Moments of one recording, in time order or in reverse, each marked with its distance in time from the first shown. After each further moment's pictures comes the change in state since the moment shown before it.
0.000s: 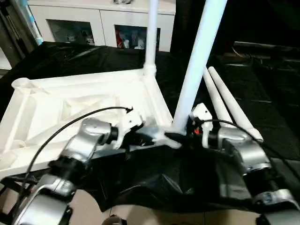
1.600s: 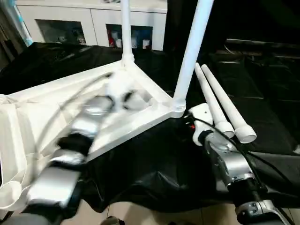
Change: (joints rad) left arm -0.157 0.013 0.224 0.208 0.128 -0.100 0.785; right arm 0.091 0.134 0.006 -0.109 -0.123 0.010 -0.522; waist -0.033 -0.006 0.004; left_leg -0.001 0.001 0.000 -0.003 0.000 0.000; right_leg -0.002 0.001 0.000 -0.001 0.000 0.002
